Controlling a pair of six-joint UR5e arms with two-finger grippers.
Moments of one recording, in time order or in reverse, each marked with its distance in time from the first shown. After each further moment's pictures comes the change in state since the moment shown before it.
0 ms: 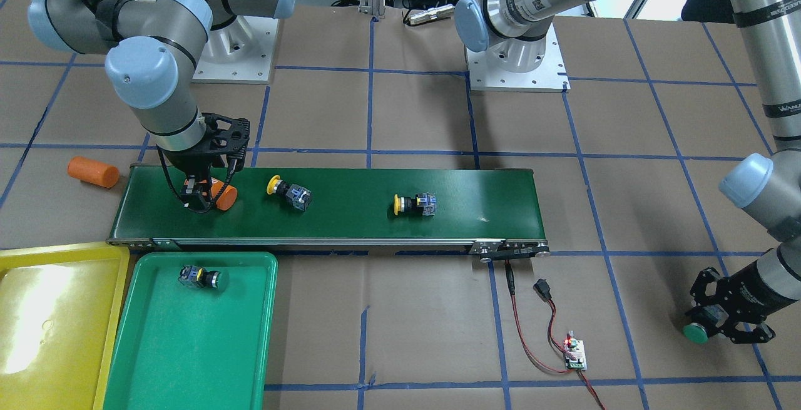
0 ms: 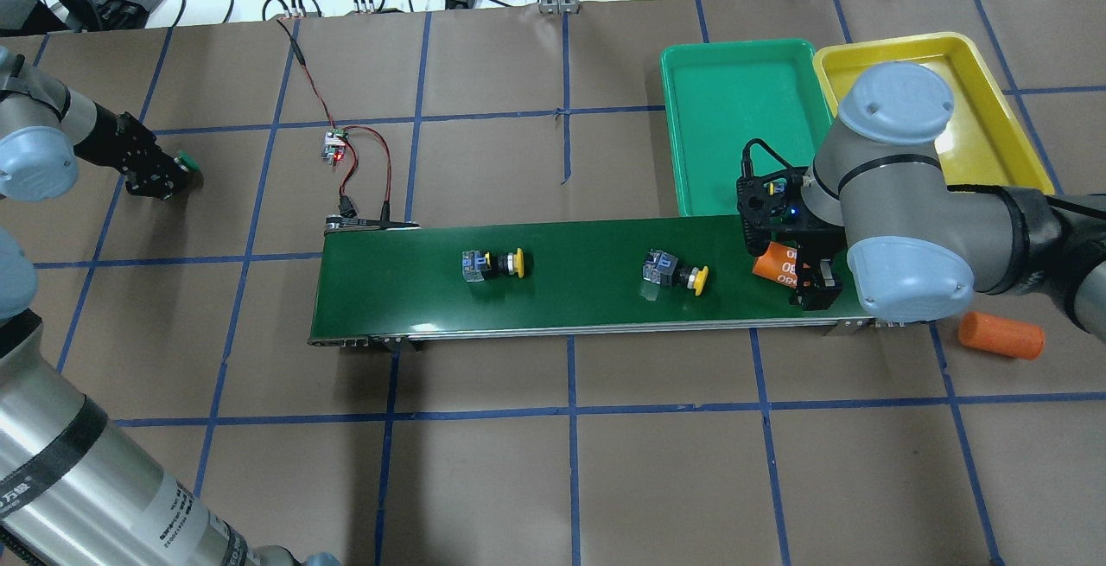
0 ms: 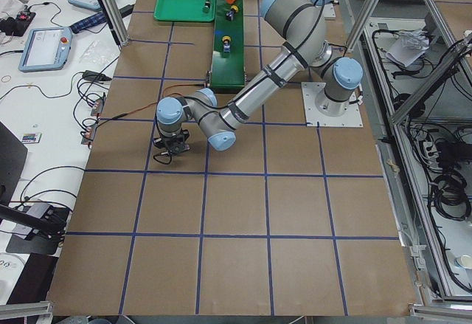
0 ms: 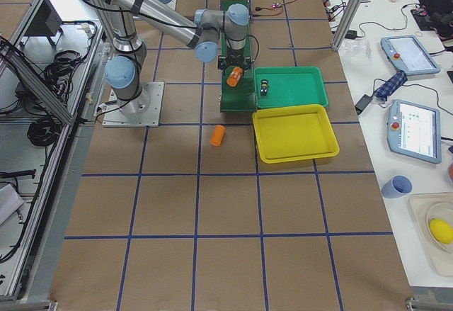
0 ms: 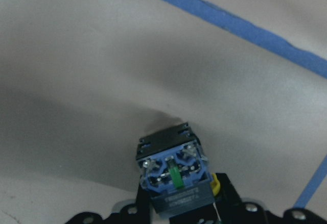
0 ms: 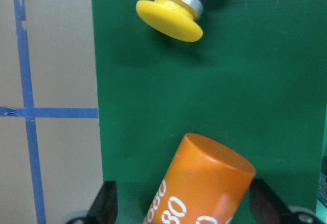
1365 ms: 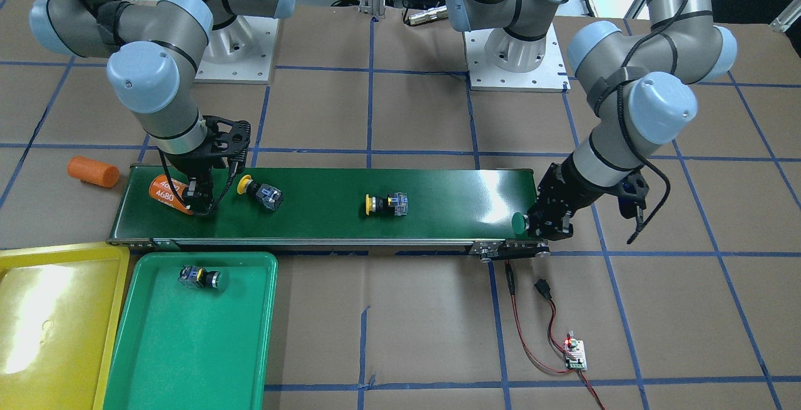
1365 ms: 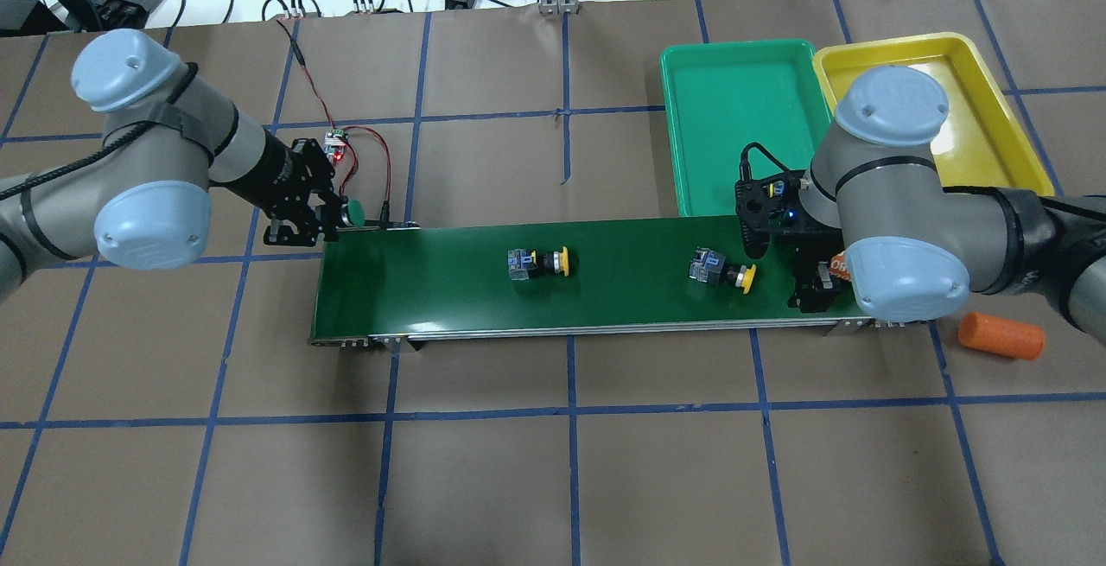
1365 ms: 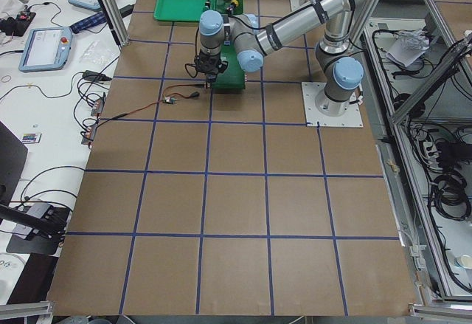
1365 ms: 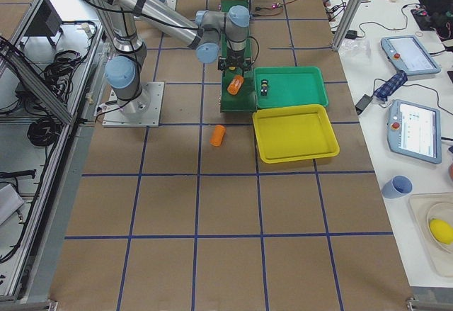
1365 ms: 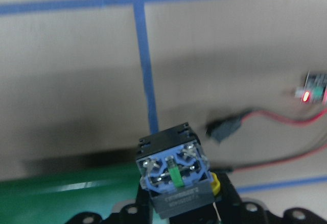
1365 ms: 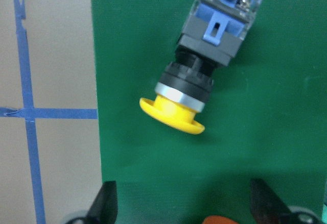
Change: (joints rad) left arm -0.404 0.507 -0.481 -0.096 -0.001 0.203; right arm 0.000 0.009 0.000 0.000 0.000 -0.001
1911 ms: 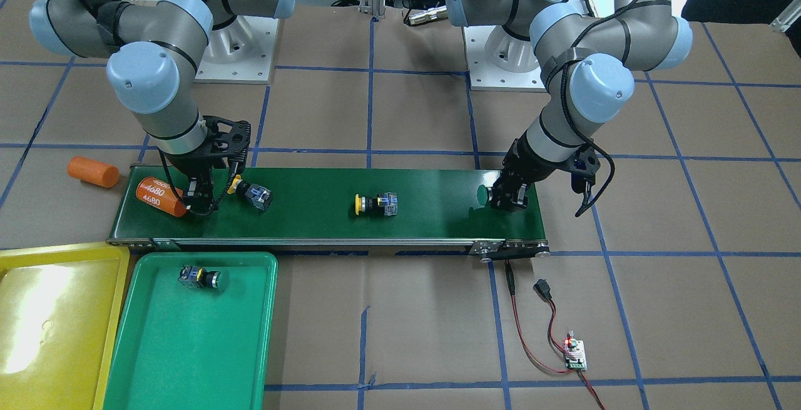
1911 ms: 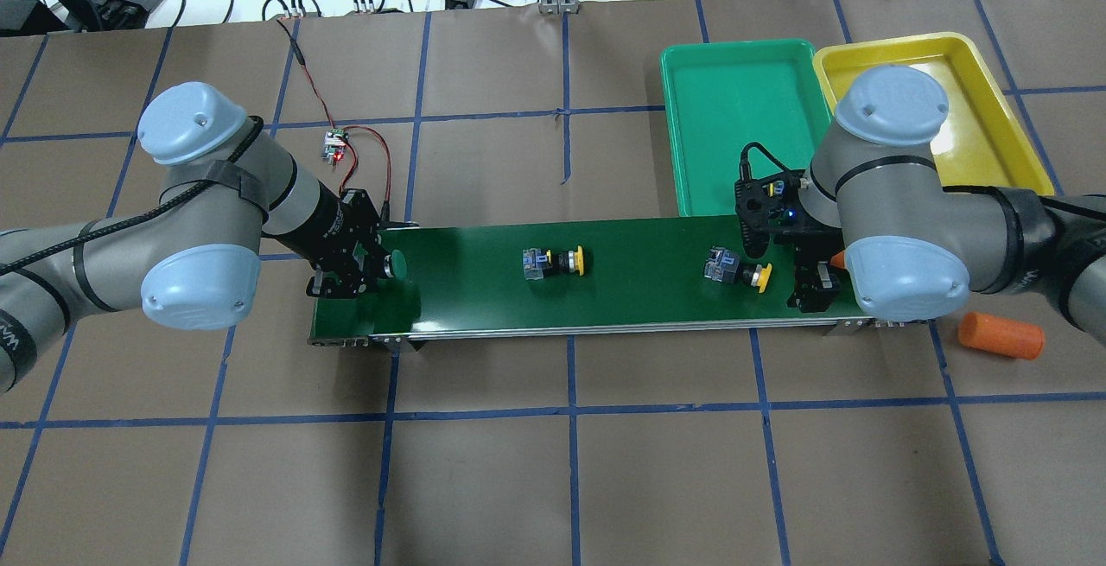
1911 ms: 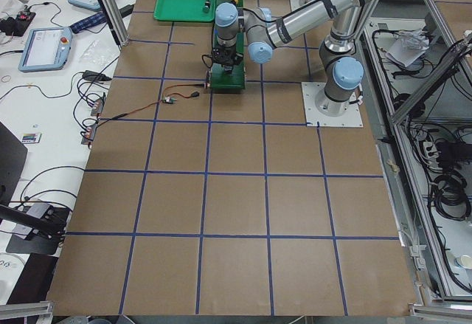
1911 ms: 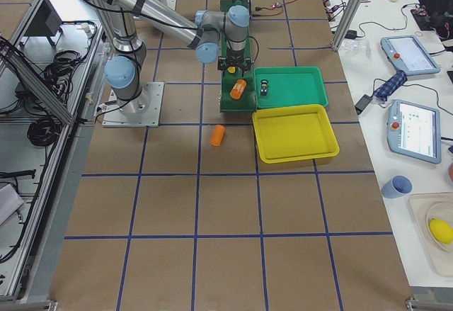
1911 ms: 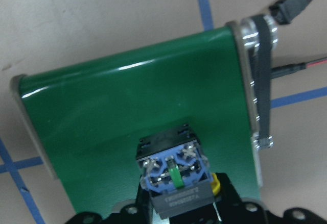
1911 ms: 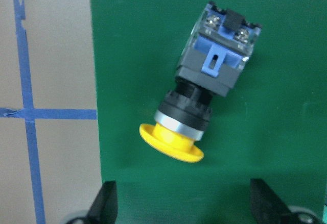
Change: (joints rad) left arm -0.070 0.060 -0.118 0.007 0.030 -0.051; right arm 0.000 0.001 0.000 0.000 0.004 0.001
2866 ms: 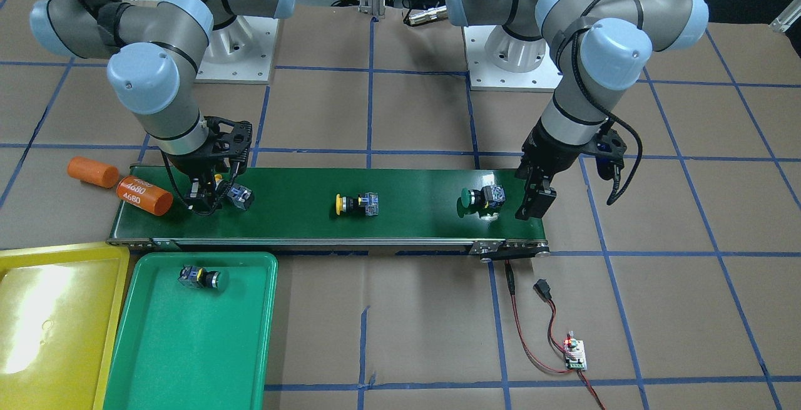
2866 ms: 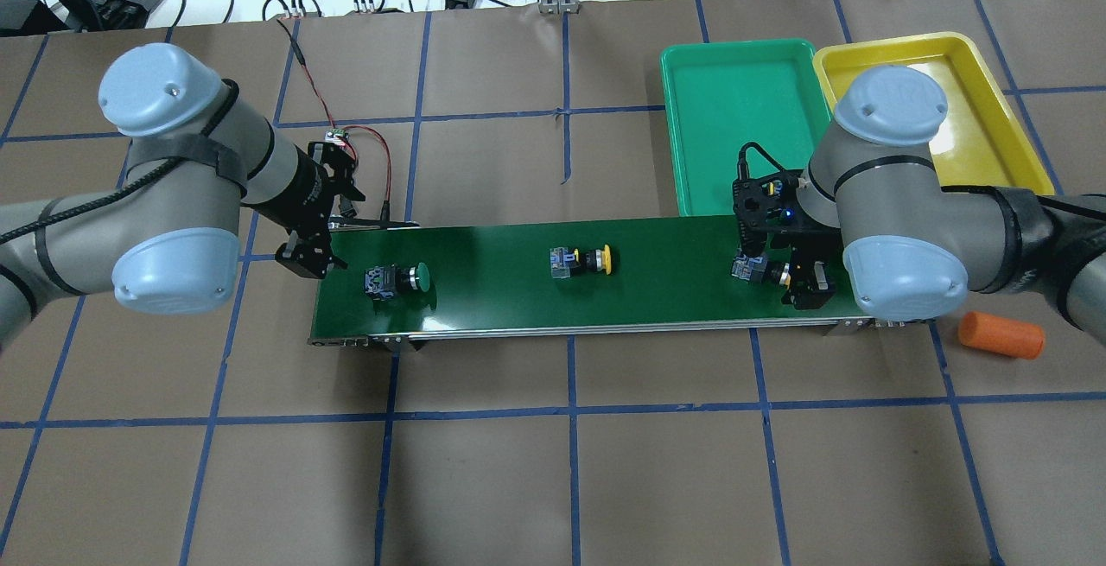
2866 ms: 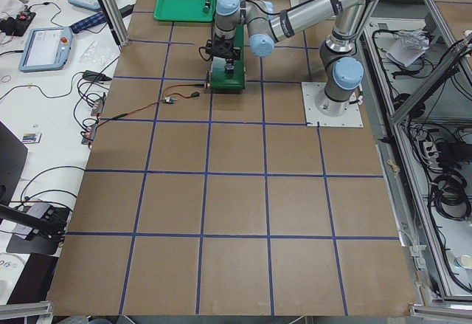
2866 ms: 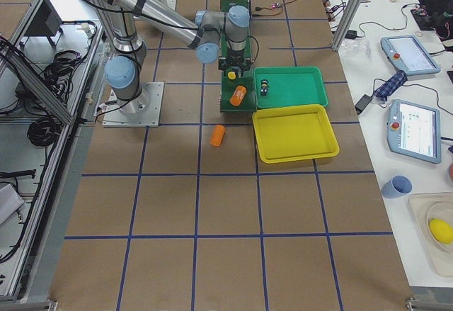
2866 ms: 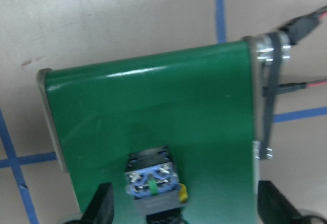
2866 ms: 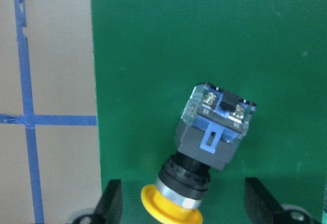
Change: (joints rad) left arm -0.004 0.065 0.085 0.017 0.064 -0.017; right arm 0.001 0.001 0.000 -0.006 0.013 0.001
